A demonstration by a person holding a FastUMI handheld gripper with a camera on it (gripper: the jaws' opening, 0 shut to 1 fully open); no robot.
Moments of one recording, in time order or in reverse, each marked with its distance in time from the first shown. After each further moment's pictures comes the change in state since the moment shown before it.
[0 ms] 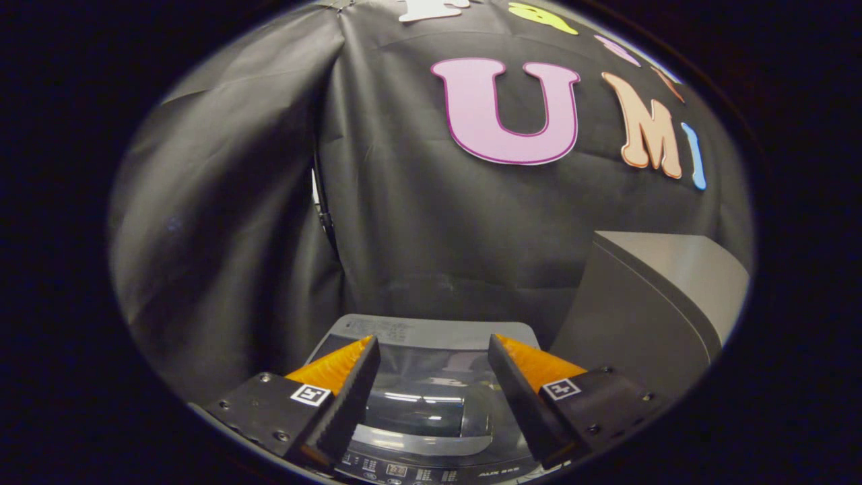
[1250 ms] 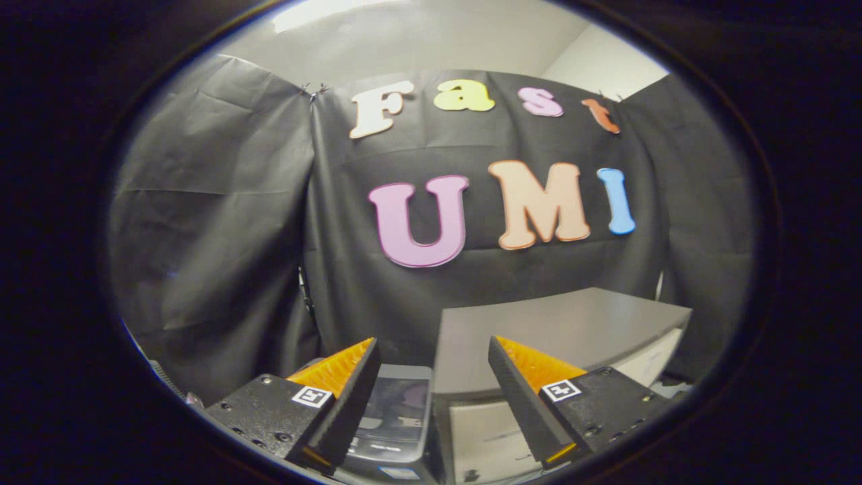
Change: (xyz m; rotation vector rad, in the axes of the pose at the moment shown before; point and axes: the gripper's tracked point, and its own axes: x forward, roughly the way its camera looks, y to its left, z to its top) arm -0.097 -0.101 0.041 0.066 -0.405 -0.114
